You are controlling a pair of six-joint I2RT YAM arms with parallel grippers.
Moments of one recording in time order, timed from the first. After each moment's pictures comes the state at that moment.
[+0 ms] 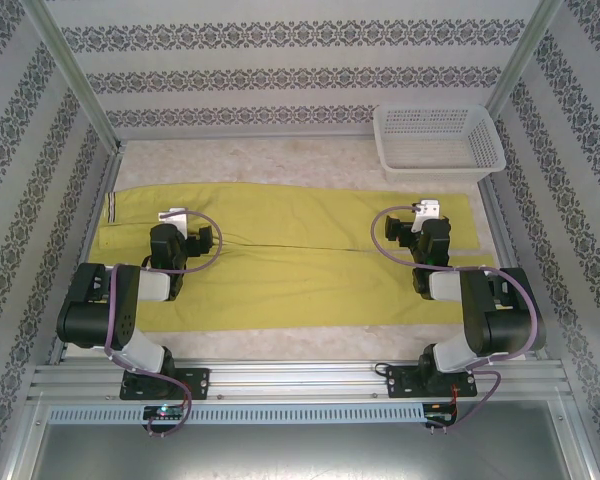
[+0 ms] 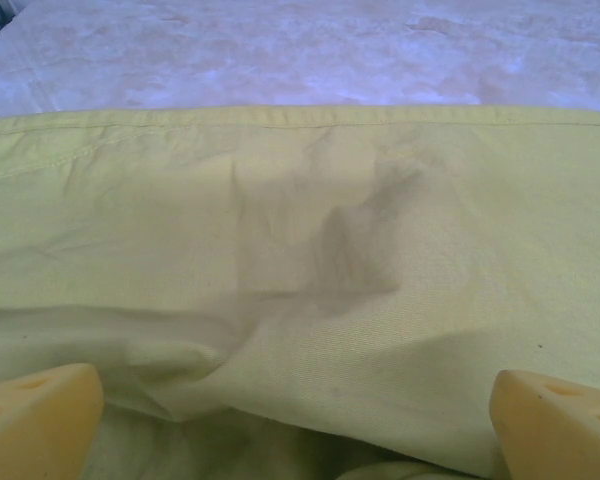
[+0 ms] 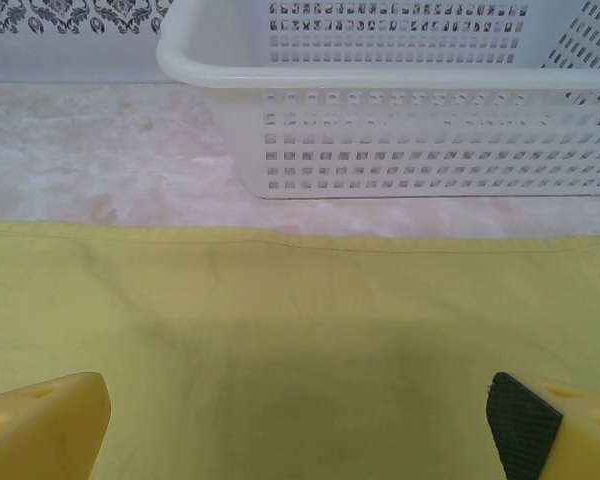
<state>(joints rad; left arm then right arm) 0.00 1.56 0.40 0.72 -0.08 -0.02 0.02 1.50 0.39 0.77 0.06 0.03</state>
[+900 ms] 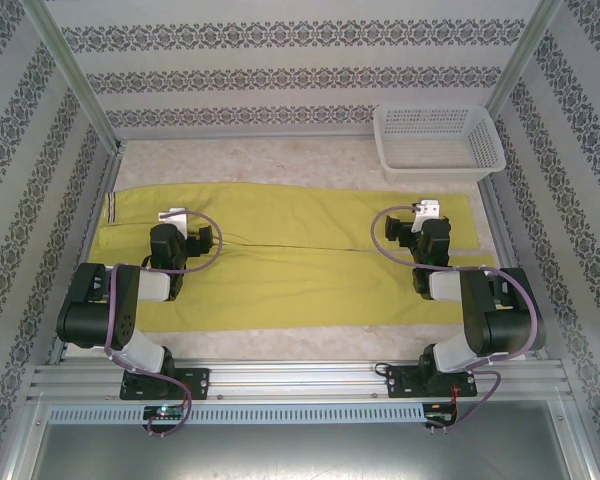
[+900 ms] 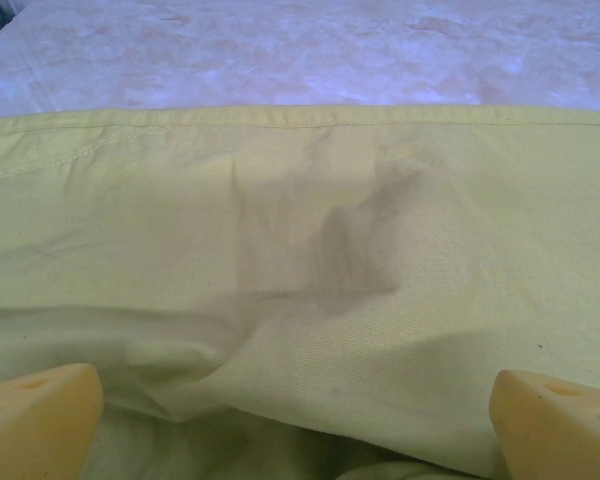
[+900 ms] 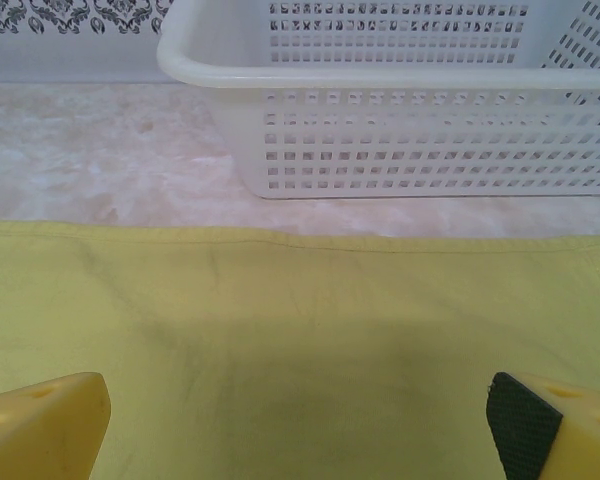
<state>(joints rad) 0.00 1.56 0.40 0.72 -0.08 -0.02 0.02 1.50 0.39 0.77 0.06 0.03</state>
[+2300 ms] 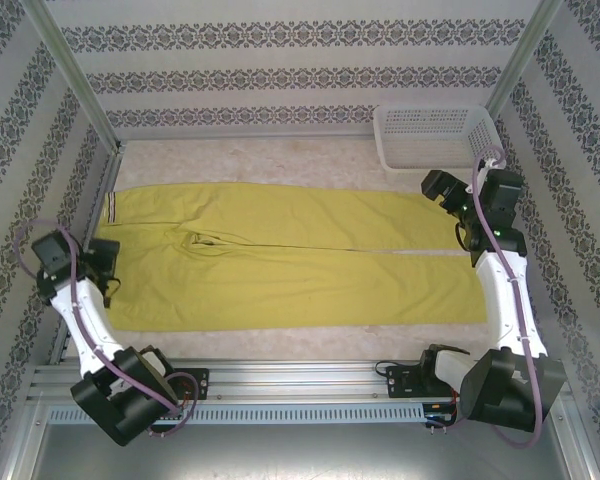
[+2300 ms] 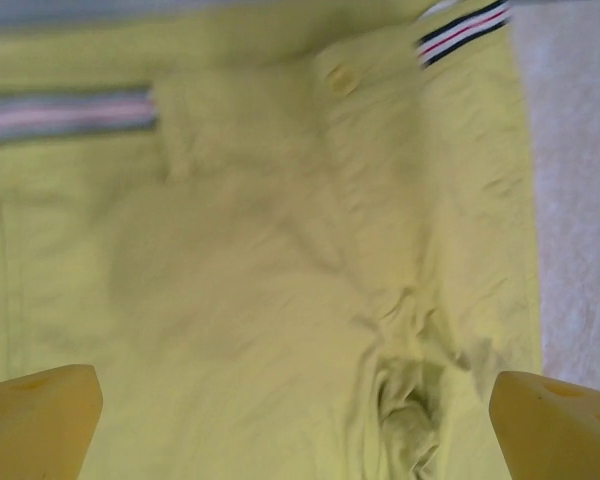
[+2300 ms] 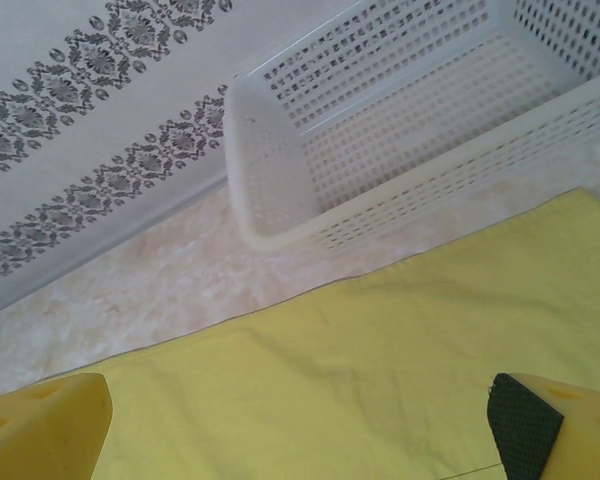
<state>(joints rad) 0.75 0.98 0.75 -0.80 0.28 -0.82 -0.23 1.12 0.95 -0.33 -0.31 0.44</state>
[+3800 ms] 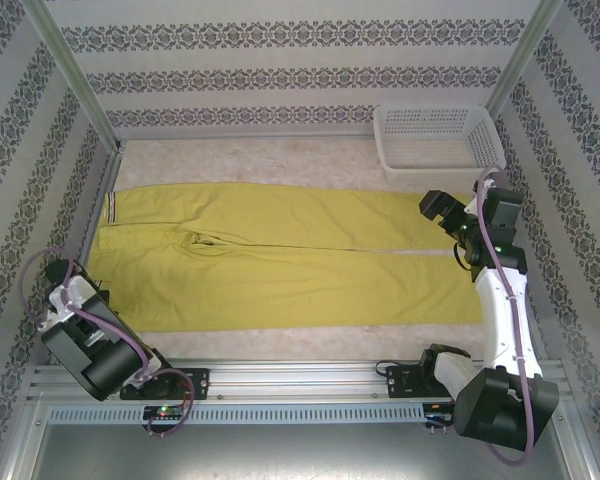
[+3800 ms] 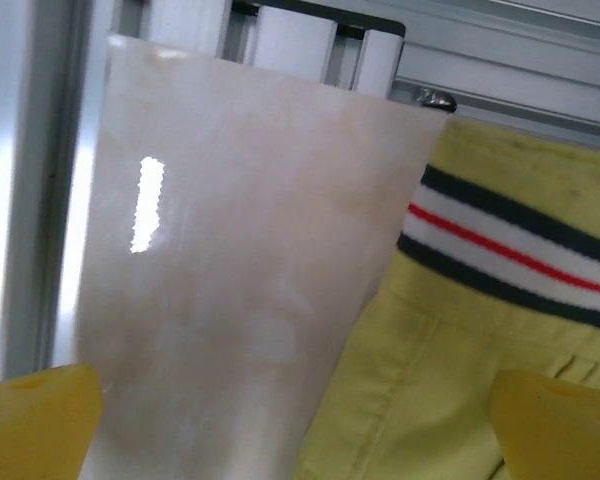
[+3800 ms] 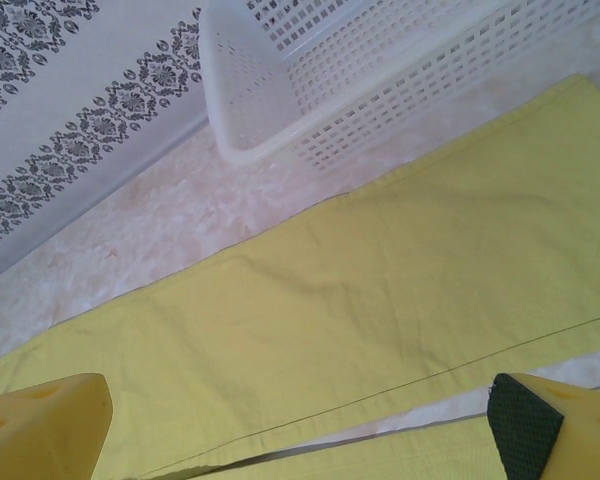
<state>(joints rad) 0.87 1.33 0.64 -0.70 -0.20 -0.96 -0.27 1.01 0.86 -0.45 -0.36 0.45</state>
